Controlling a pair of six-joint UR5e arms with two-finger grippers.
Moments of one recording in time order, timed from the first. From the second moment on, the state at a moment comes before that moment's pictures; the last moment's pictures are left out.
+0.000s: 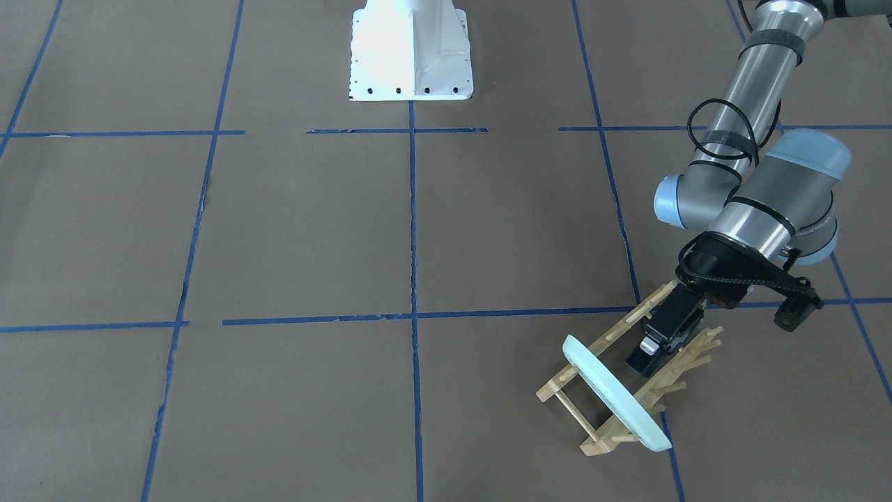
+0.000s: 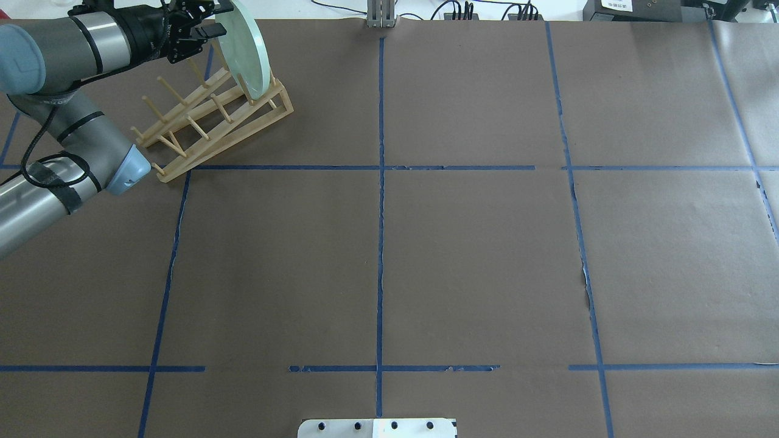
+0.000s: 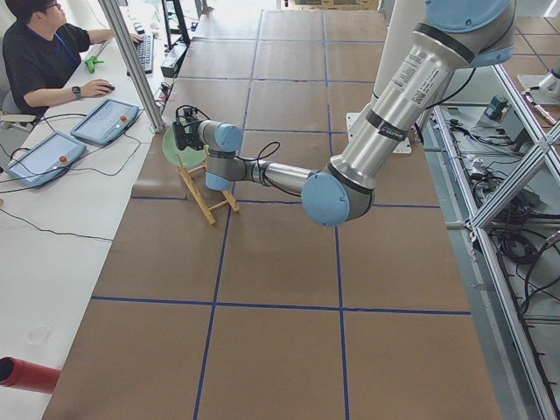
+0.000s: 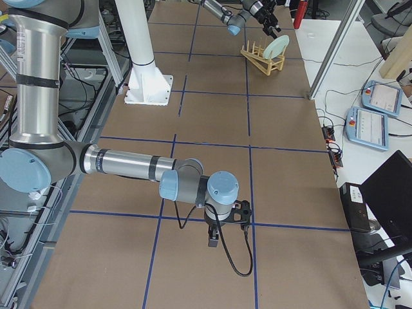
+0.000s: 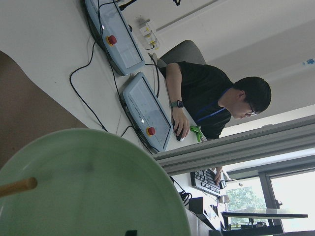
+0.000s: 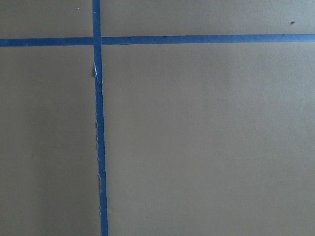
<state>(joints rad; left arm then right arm) -0.97 -2.17 -1.10 -3.18 -1.79 -1.82 1.62 -1.68 1.60 -1.60 2.30 -0.07</state>
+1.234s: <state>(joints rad) -1.25 -1.89 -1.60 -2.64 -2.17 -1.20 1.62 -1.68 1.60 -1.60 2.30 -0.07</state>
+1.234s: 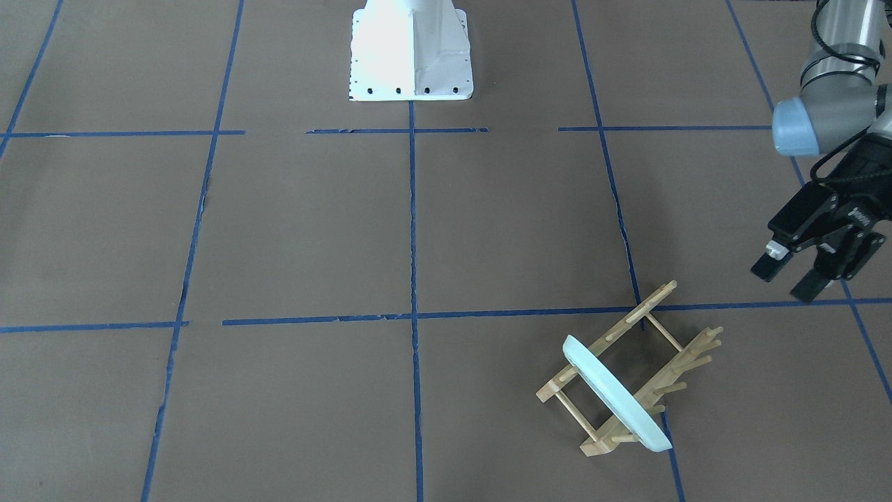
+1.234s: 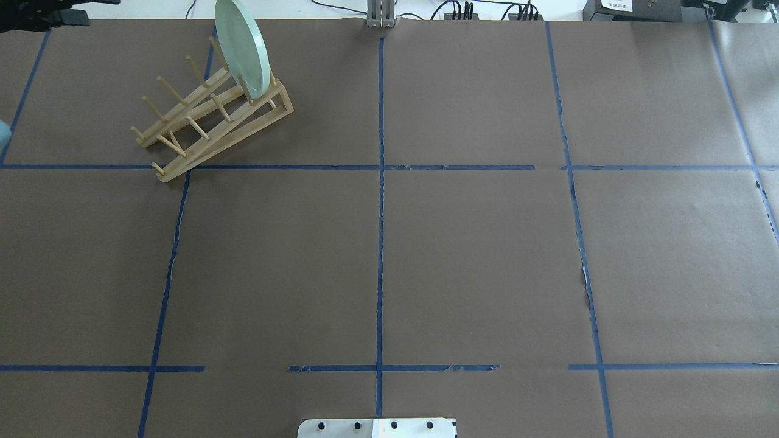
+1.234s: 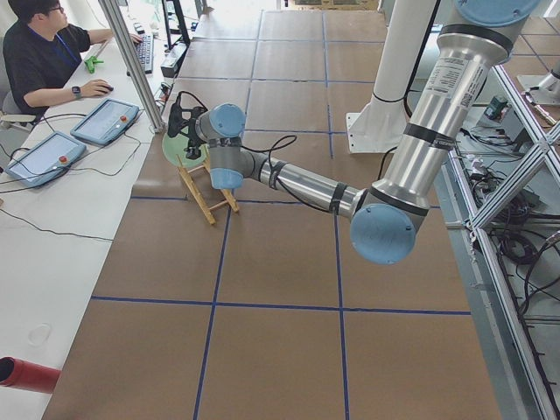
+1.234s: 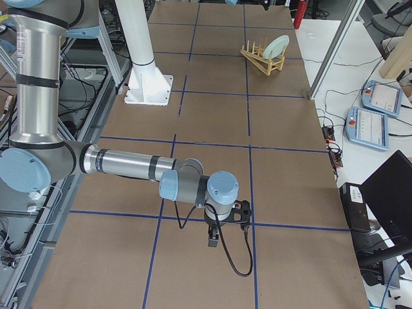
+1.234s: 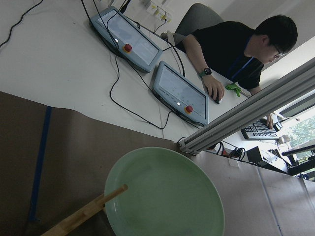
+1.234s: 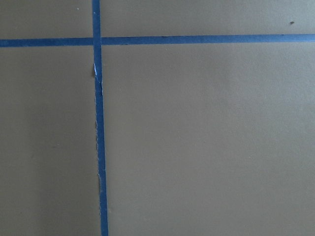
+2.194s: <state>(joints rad) -1.49 -1.84 -1.76 -1.75 -2.20 -0.23 1.62 -1.68 1.60 -1.60 2.30 -0.07</state>
